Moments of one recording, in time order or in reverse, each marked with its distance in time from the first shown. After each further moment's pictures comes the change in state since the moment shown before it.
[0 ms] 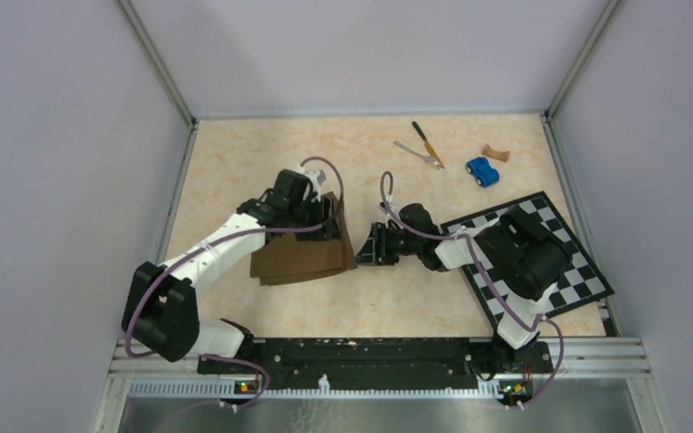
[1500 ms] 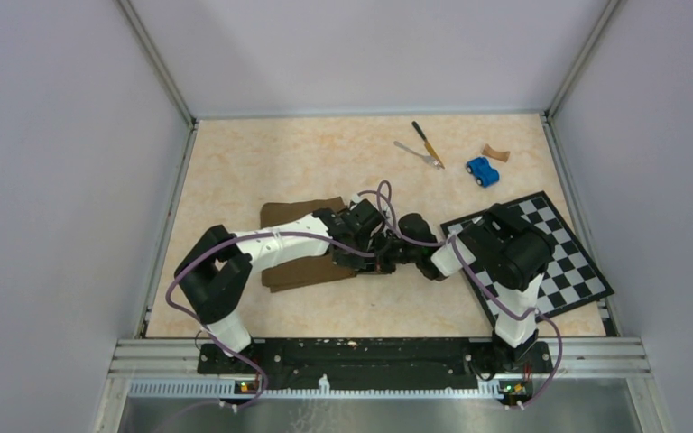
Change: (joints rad) left arm -0.426 0.327 0.158 -0.180 -0.408 -0.149; right arm 0.023 0.121 -0.033 0.204 -0.063 0.105
